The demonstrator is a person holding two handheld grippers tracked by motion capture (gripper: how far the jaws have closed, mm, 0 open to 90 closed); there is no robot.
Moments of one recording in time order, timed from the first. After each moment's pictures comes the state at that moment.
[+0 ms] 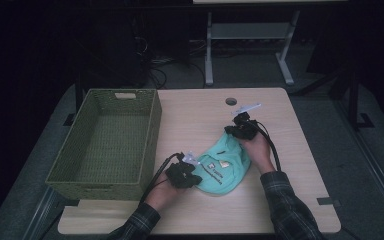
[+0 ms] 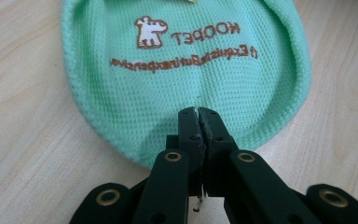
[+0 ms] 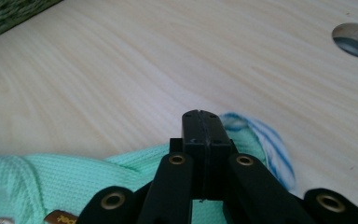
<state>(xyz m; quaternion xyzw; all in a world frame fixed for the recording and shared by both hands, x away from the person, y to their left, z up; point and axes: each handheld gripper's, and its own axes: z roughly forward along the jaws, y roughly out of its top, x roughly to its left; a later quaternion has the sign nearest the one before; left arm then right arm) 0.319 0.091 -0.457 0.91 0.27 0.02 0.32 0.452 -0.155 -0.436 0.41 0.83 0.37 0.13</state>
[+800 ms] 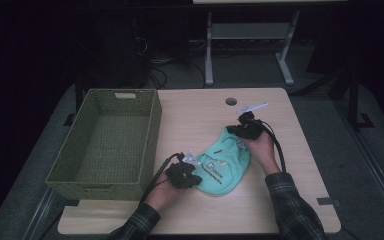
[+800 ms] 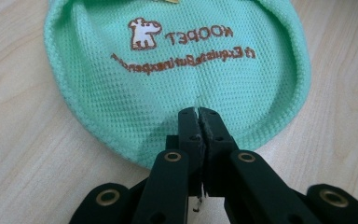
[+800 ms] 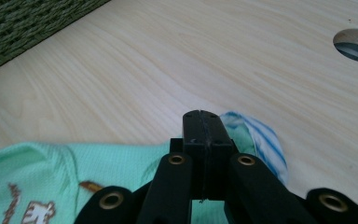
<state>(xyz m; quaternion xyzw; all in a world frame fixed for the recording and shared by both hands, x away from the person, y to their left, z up) 0.319 0.091 -0.456 0.91 0.27 0.02 0.31 0.443 -0.169 -0.428 0.40 0.82 0.39 0.11</state>
